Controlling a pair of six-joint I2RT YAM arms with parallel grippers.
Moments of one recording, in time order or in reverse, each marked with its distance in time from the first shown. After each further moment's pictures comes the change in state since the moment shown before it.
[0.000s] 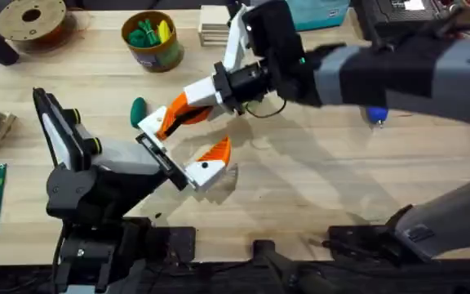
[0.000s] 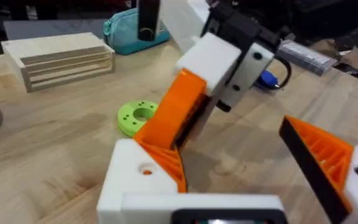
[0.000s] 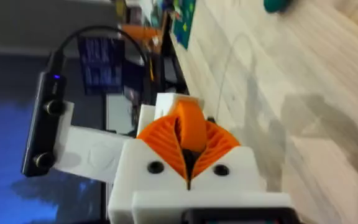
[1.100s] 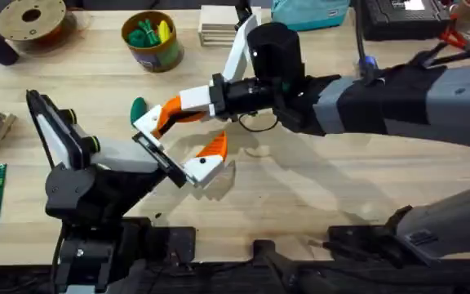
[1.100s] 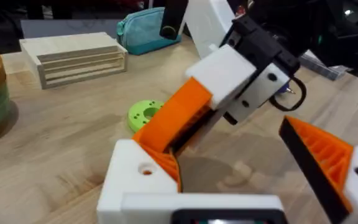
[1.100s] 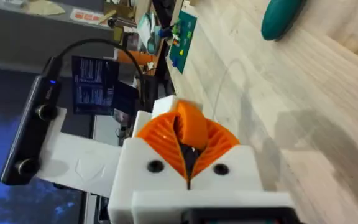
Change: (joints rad) left arm 0.006 0.001 0.000 0.000 -0.043 -0.001; right arm 0.066 -0.041 -0.174 0.369 0.193 0.118
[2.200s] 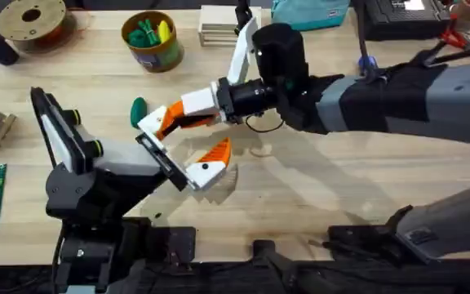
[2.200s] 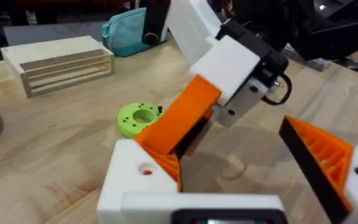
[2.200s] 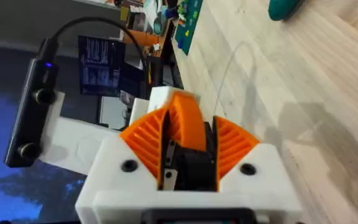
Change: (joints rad) left arm 0.000 -0.001 0.001 -0.003 0.052 0.034; right arm -0.028 0.001 -0.013 -0.012 -0.127 -0.049
